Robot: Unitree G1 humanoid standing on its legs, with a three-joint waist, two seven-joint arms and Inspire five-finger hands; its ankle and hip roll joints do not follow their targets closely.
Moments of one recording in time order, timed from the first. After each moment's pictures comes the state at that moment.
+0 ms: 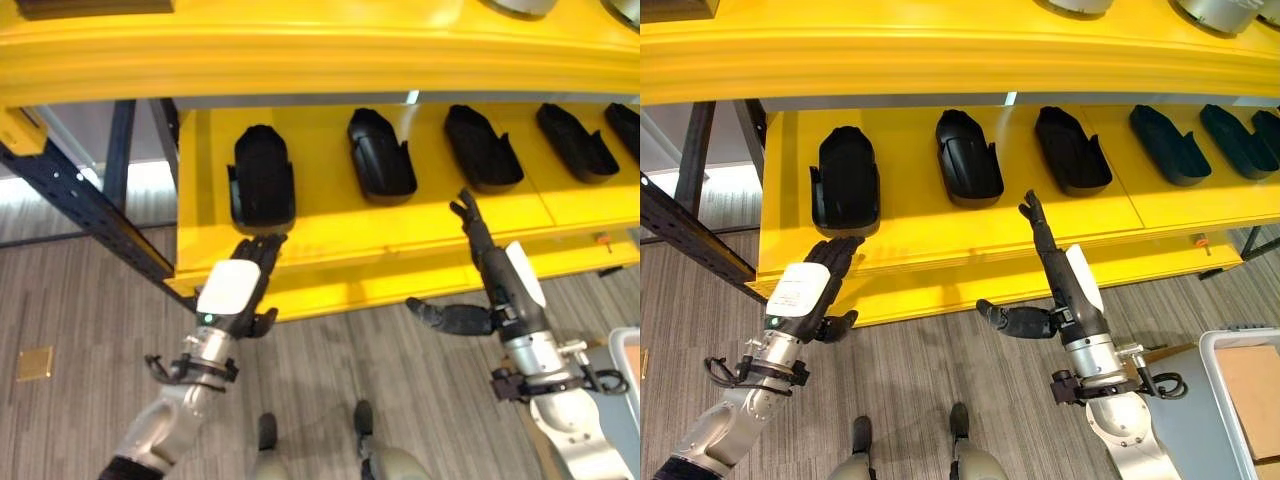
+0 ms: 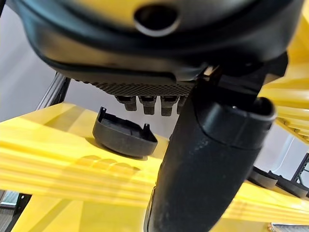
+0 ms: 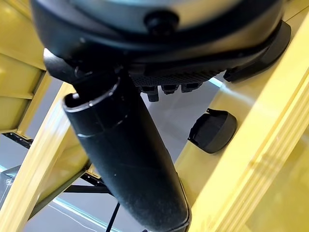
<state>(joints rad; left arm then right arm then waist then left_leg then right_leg) 0.01 0.64 -0.23 -0.04 0.72 -0.08 0.36 0.19 -0.57 0.07 -0.40 0.04 -0.23 -0.12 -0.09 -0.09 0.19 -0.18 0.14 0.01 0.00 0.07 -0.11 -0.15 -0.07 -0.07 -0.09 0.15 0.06</state>
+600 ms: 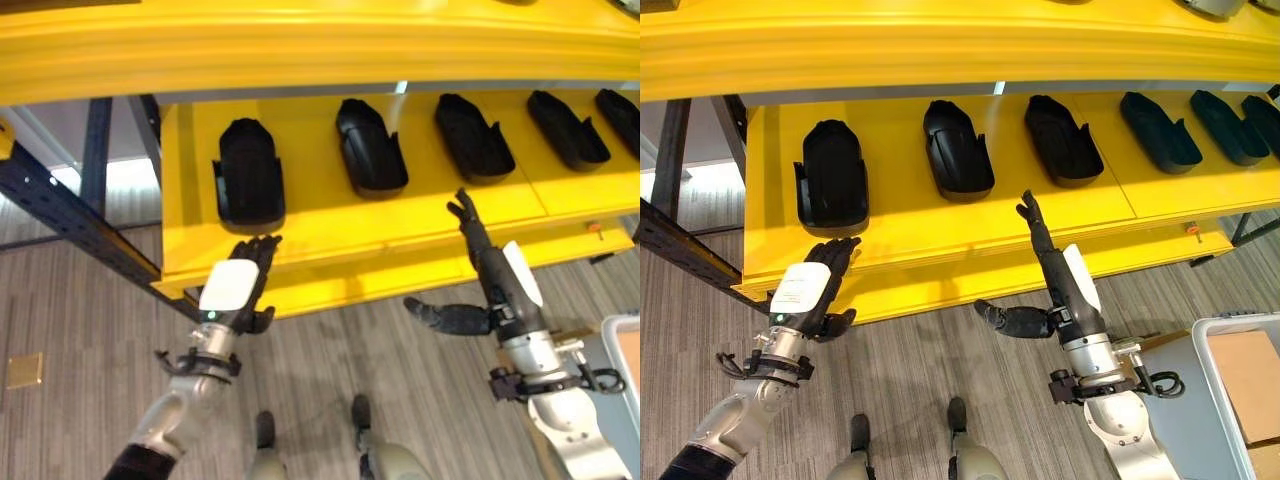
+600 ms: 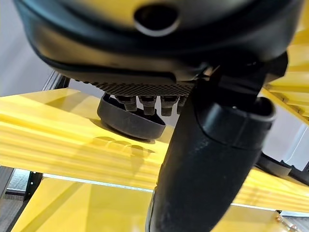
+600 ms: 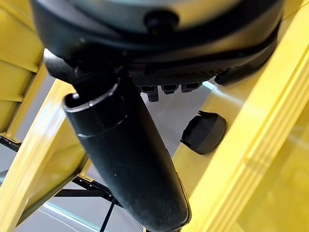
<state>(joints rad) -0.07 0.60 -0.25 0.09 0.75 -0.05 0.37 0.18 -0.57 0.09 -0.40 0.04 -0.23 -0.12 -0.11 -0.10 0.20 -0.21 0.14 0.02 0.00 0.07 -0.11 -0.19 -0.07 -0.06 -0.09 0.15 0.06</state>
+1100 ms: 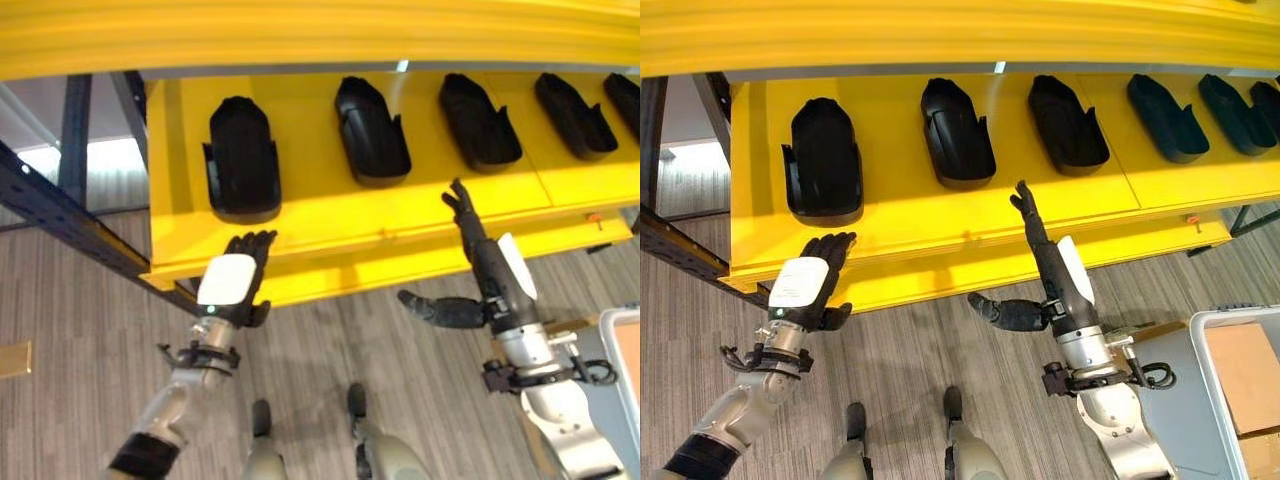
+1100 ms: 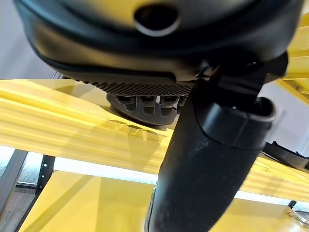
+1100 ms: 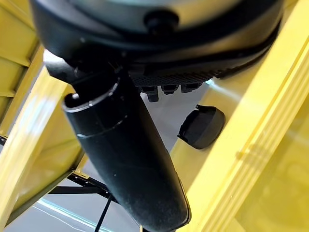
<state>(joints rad) -0.14 0.60 -0.27 0.16 0.75 -0.01 0.43 0.12 -0.57 0.12 -0.38 0.04 -0.24 -0.14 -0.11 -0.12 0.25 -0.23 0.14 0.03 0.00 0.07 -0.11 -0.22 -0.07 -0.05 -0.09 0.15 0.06</state>
